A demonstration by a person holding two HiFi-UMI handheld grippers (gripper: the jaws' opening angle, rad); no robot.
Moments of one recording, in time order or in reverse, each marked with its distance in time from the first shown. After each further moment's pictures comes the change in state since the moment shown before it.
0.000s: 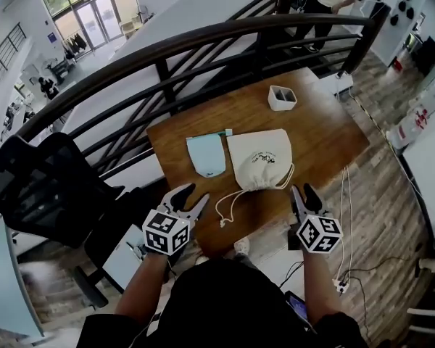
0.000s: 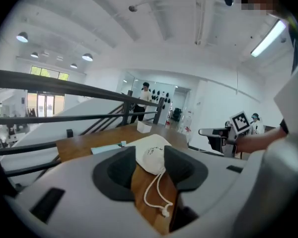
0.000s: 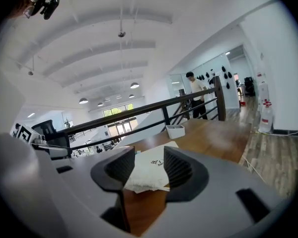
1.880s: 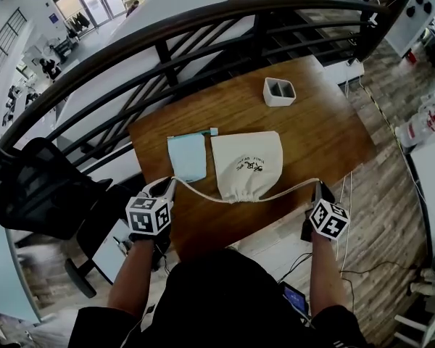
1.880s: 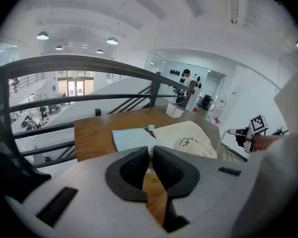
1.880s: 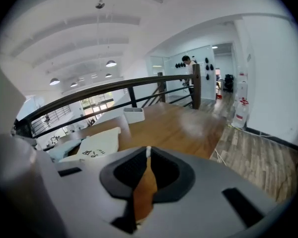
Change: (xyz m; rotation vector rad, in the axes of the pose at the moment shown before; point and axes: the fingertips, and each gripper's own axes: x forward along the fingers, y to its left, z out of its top) left arm 0.078 0.080 -0.035 -0.155 0.241 0.309; right arm 0.068 -0.196 -0.020 0.002 0.231 -0.280
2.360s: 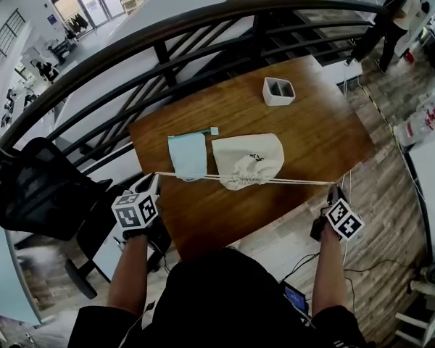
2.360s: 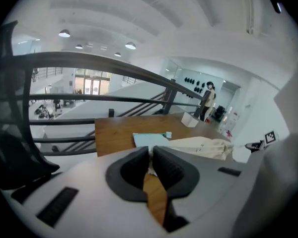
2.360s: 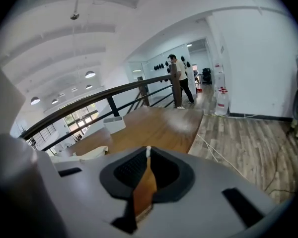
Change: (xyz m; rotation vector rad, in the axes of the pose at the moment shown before) left arm -0.016 0.054 0.008 -0.127 -0.071 0.107; right arm -0.021 -0.066 0.004 0.218 -0.054 -0.138
